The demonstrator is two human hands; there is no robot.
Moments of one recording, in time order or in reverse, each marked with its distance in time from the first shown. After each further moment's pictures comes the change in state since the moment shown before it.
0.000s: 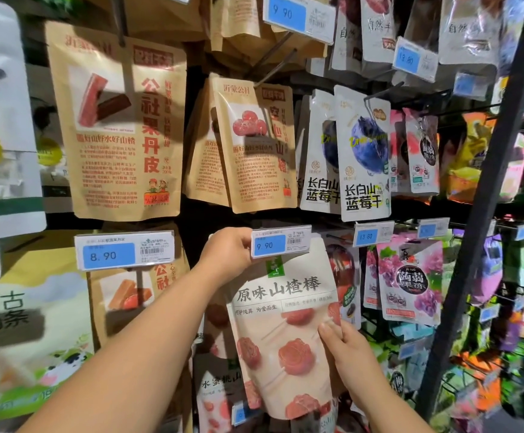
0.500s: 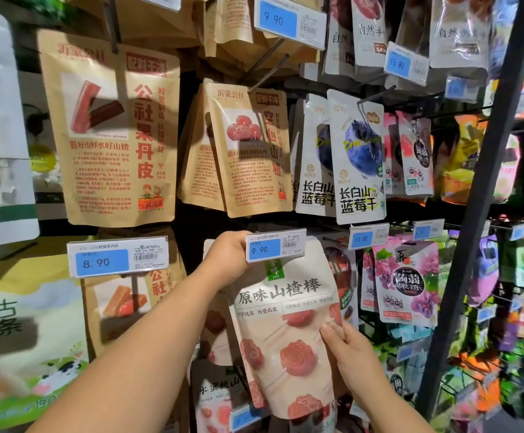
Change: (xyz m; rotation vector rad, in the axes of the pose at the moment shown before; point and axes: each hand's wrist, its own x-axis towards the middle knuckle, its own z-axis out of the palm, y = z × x) left_hand 0.005 0.003 0.006 -0.145 -0.048 0.042; right_hand 0.006 0.007 -0.007 0.007 0.015 -0.031
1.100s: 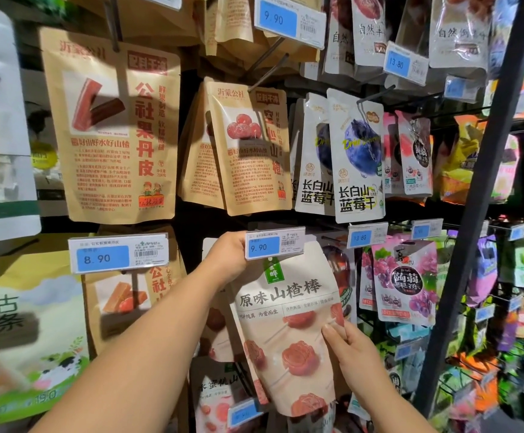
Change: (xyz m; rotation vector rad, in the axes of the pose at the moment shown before) left_hand -0.004 0.004 0.005 -0.104 -0.020 -0.043; right_hand -0.005 -0.001 -0.006 0.006 0.007 -0.001
